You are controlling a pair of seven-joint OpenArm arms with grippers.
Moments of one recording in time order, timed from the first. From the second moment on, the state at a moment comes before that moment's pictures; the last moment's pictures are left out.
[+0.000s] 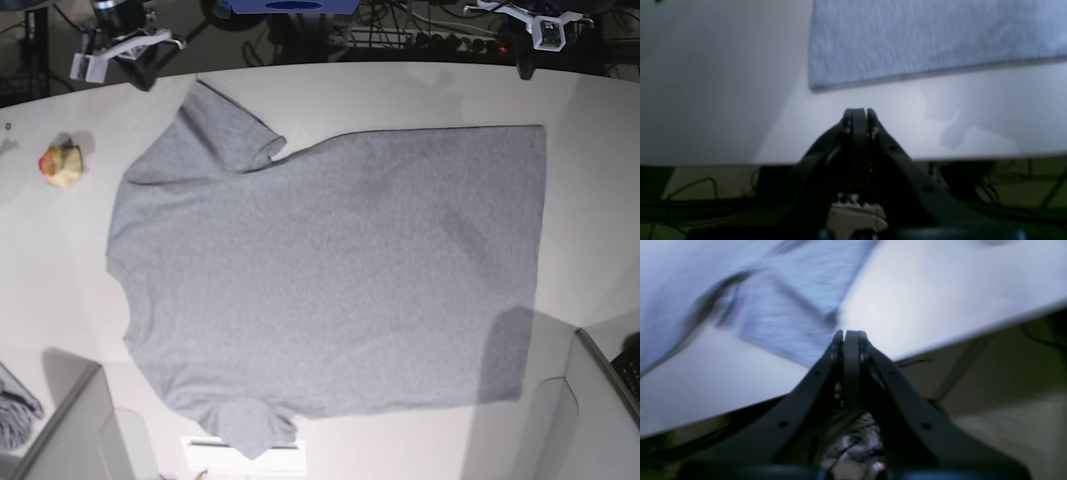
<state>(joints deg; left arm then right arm) 65.1 -11.5 -17.1 111.0 -11.9 0.4 -8.7 -50.8 -3.2 25.5 113.9 33.3 20.0 -25.9</state>
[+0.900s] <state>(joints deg) 61.3 -11.3 -22.6 110.5 -28.1 0.4 -7.6 -25.7 -2.7 40.7 97.9 47.7 24.1 -68.2</state>
